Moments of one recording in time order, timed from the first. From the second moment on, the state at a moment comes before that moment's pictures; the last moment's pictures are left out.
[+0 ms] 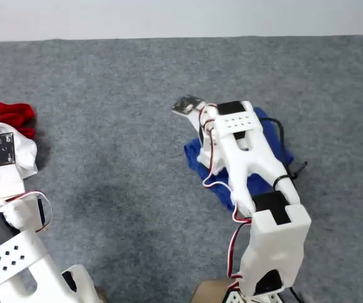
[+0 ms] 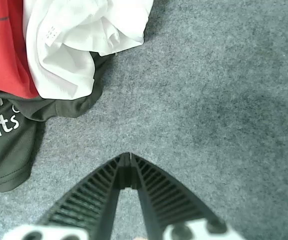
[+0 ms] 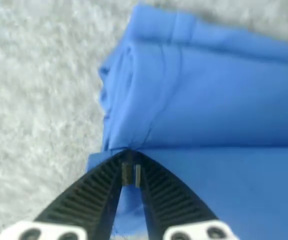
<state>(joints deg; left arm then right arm) -38.3 -55.1 46.0 86.3 -14.8 -14.9 21.4 -2.4 80.0 33.5</state>
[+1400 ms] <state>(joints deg) -38.3 -55.1 46.0 86.3 -14.8 -16.7 24.7 -9.8 74.9 35.1</state>
